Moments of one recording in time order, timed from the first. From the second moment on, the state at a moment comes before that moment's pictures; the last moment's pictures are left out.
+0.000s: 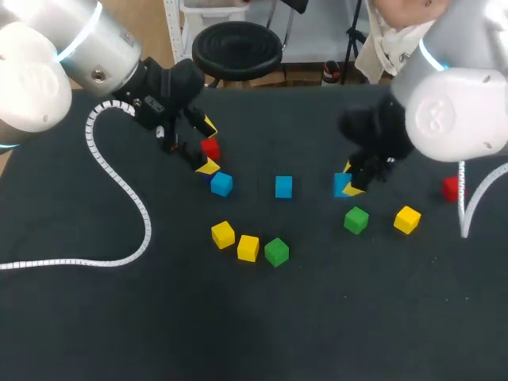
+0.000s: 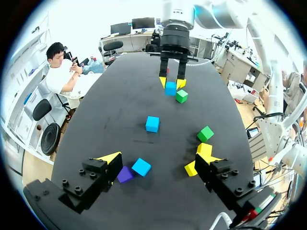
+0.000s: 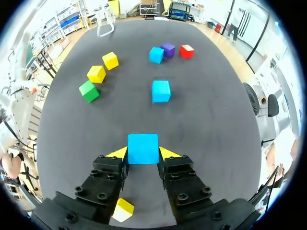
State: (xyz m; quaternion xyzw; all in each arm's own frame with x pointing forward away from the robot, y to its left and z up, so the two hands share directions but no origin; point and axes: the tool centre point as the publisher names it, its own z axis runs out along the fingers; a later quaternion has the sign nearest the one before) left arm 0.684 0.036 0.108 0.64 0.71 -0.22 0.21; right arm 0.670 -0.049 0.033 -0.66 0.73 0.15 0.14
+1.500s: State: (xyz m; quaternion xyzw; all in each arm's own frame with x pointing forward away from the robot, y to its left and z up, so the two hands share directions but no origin) left arm 0.684 0.036 0.108 0.64 0.71 -0.22 0.21; right arm 0.681 -0.001 0.000 -0.67 0.71 0.18 0.13
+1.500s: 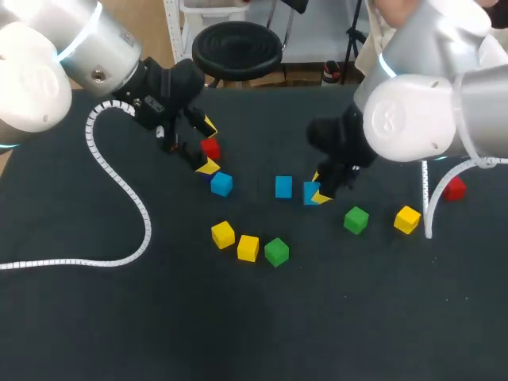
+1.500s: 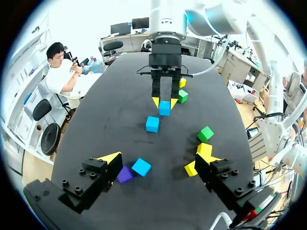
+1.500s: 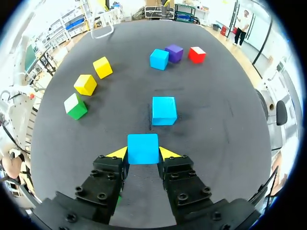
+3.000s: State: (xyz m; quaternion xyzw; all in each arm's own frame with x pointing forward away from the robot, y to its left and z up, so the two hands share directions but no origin) left arm 0.684 0.036 0.108 0.64 0.71 -0.22 0.21; right arm 0.704 0.003 -0.007 -0.70 0.69 0.17 0.12
